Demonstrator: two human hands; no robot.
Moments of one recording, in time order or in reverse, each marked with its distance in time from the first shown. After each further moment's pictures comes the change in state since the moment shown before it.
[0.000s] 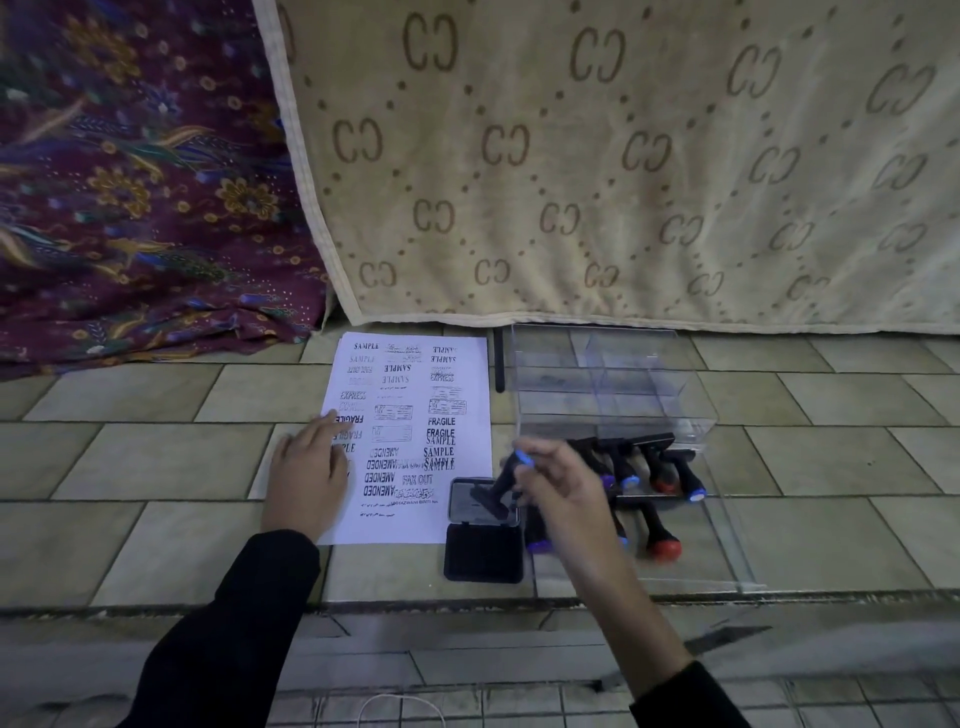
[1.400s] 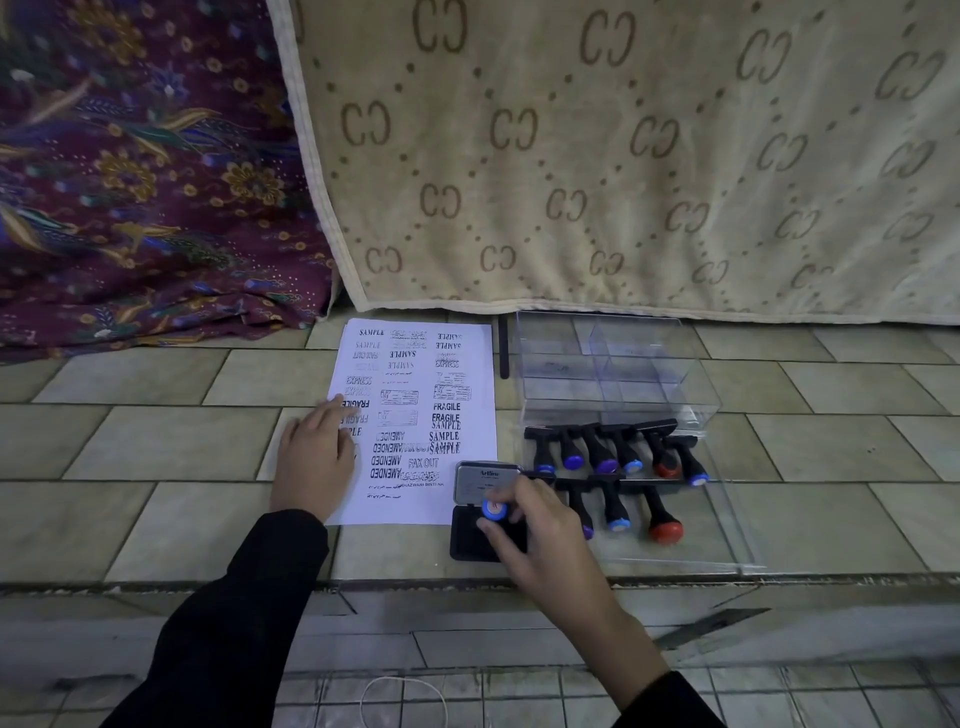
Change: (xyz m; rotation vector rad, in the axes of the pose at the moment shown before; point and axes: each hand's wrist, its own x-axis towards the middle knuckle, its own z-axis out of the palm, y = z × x) left_hand 0.000 0.005 -0.003 0.007 0.002 -0.024; right_hand -0.027 0.043 0.005 -0.735 -0.123 -0.458
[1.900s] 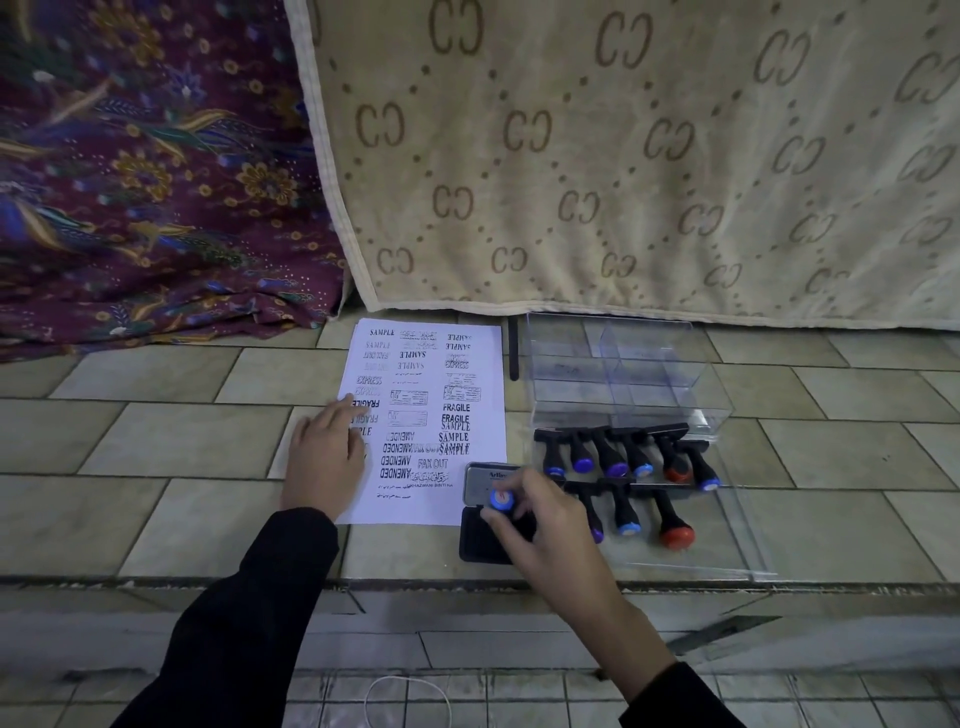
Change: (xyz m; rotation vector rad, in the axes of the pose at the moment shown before) left_hand 0.001 -0.004 0.002 0.001 0.006 0.006; right_hand 0.010 -0.005 0.000 0.079 -0.014 0.057
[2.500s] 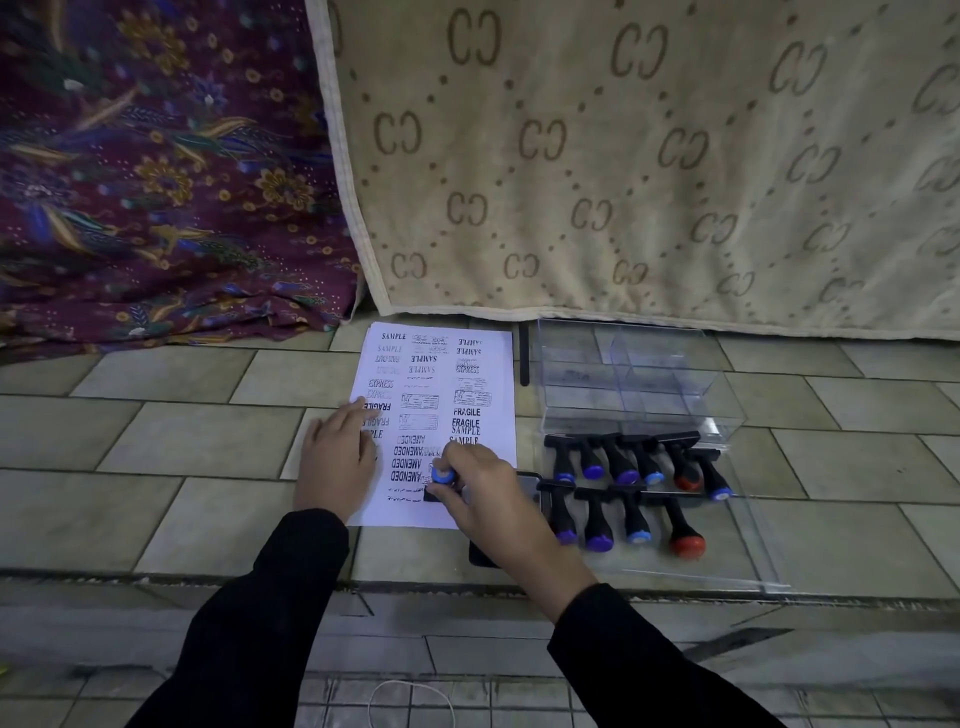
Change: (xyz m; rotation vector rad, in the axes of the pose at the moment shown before) left_hand 0.001 0.001 -0.001 0.011 -0.010 -0.017; right_hand 0.053 -0.016 0.047 -0.080 -0.159 -0.144
